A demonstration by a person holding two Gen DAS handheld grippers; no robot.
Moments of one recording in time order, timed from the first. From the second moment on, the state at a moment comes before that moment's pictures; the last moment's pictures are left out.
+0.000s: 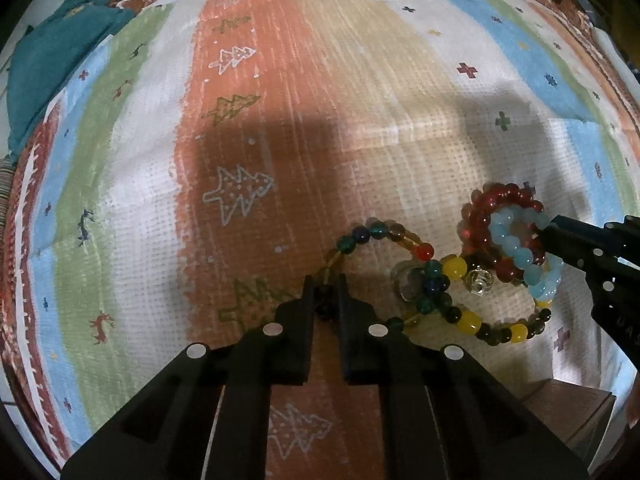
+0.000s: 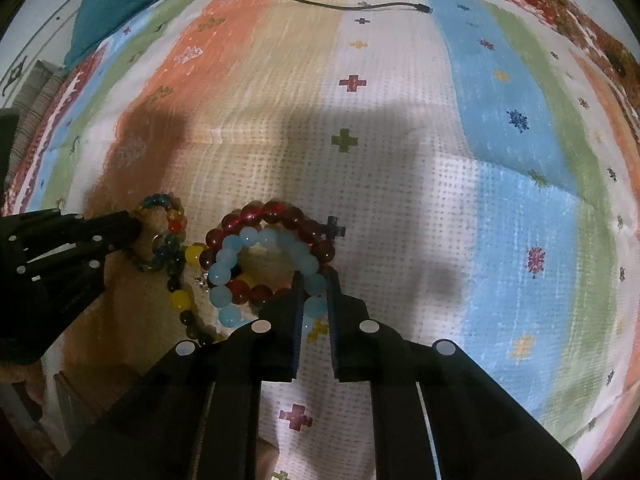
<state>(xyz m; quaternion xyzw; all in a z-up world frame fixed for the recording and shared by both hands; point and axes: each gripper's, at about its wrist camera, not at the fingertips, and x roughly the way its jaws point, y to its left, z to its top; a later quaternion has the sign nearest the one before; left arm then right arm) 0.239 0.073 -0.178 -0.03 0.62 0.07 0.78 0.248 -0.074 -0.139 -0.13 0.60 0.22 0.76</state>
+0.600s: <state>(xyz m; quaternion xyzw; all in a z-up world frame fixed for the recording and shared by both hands) 0.224 0.055 -0.155 -0.02 0.60 0.06 0.80 0.238 -0.078 -0.105 -0.14 0.56 0.22 0.78</state>
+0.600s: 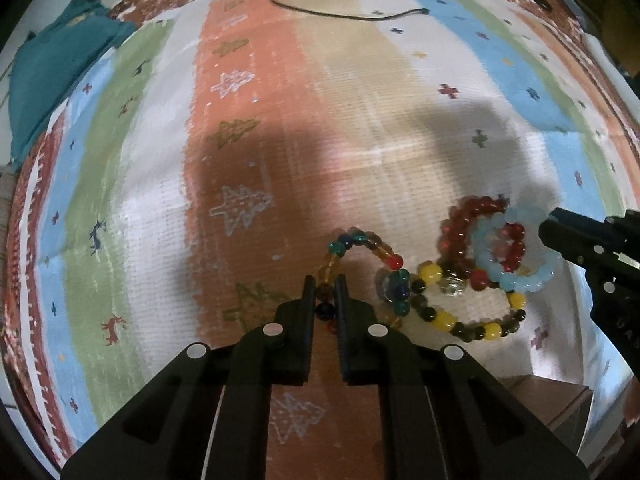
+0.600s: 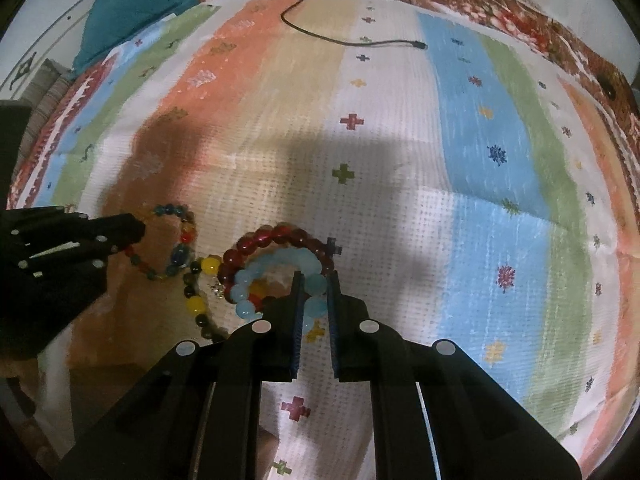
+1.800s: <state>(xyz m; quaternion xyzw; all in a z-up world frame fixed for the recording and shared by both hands) 0.183 0.055 -0.087 -0.02 0.55 0.08 0.83 0.196 -0.098 -0.052 -0.12 0.52 0.24 0.81</state>
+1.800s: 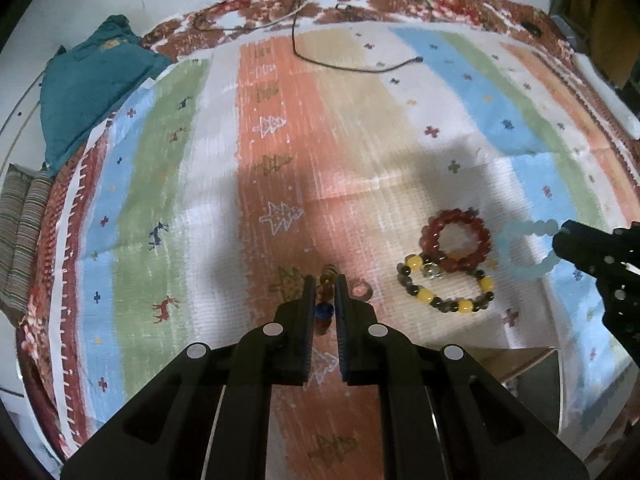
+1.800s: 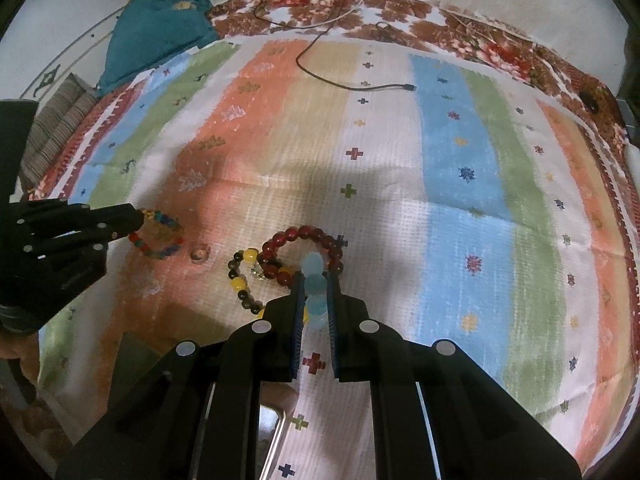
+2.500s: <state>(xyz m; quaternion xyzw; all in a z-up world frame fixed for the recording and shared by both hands) 0.138 0.042 -0.038 -0.06 0.49 0.05 0.87 0.160 -0.113 -0.018 -0.11 0.48 0.25 0.84</state>
